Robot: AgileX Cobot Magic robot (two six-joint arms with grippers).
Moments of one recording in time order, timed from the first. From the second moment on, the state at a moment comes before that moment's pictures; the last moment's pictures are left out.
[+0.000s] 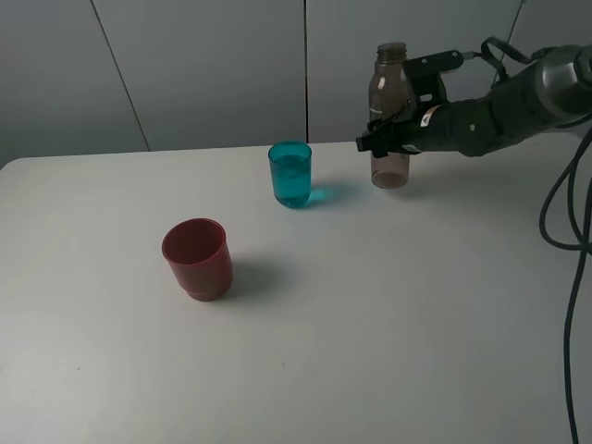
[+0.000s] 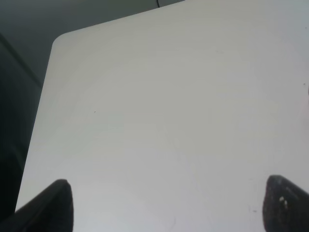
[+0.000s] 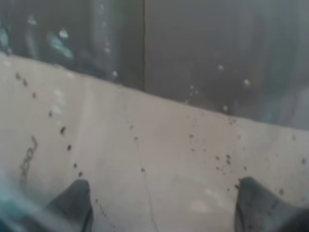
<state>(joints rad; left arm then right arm) 0.07 0.00 -0.52 0.02 1.10 0.23 0.27 2.06 -1.06 -0.11 -0.36 0.06</state>
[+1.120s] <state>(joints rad) 0.07 0.00 -0.52 0.02 1.10 0.23 0.26 2.03 -0.79 0.09 -0.77 -0.06</state>
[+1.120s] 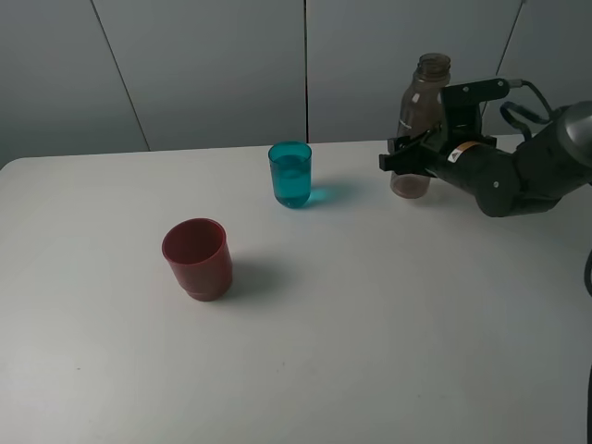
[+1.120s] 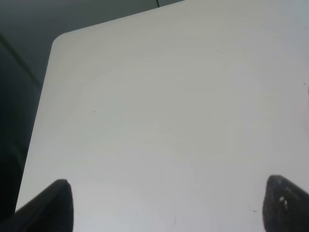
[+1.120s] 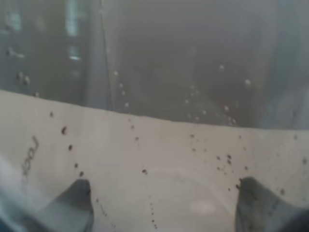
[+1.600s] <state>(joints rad) 0.07 0.00 -0.52 0.02 1.10 0.23 0.26 2.02 -0.78 0.18 -0.77 -0.06</state>
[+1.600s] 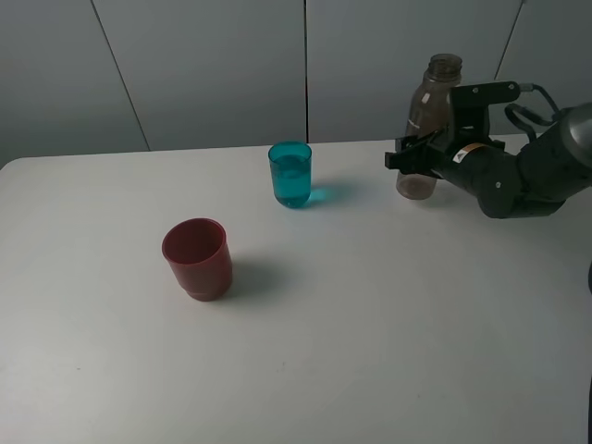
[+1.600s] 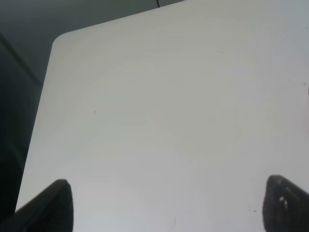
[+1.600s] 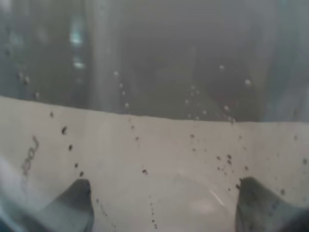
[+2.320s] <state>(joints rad) 0.07 0.00 -0.52 0.02 1.10 0.23 0.15 2.05 -0.78 0.25 -0.82 -0.07</state>
